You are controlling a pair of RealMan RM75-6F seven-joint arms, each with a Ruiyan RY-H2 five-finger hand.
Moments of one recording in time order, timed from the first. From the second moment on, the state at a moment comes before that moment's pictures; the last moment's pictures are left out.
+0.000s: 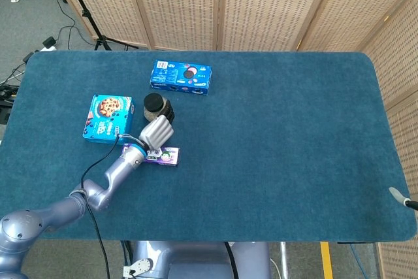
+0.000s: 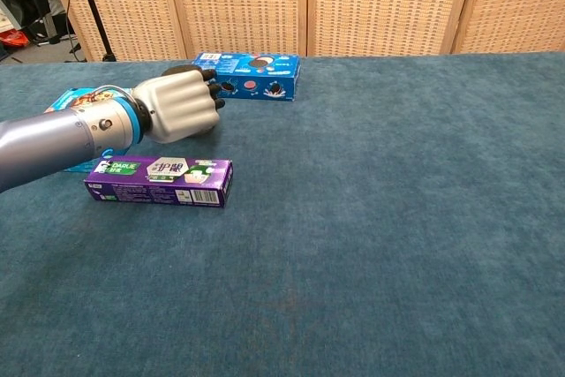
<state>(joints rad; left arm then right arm) -0.95 -1.78 -0.13 -0.87 1.37 0.78 1.07 0.01 -0.92 0.16 -1.65 -1.41 1.53 0.36</state>
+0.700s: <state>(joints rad) -0.97 -1.64 -0.17 -1.20 1.47 1.02 0.84 0.01 -0.92 0.15 -1.65 -1.42 1.54 0.36</state>
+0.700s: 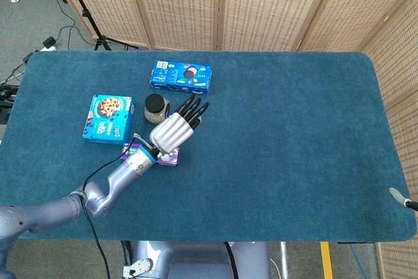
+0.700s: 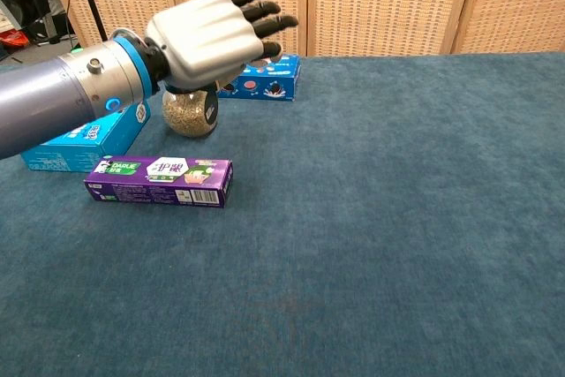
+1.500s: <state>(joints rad) -0.56 -1.16 -0.16 -1.57 1.38 1.30 0.20 0.02 -0.95 0.16 -1.65 -1.40 1.52 0.30</state>
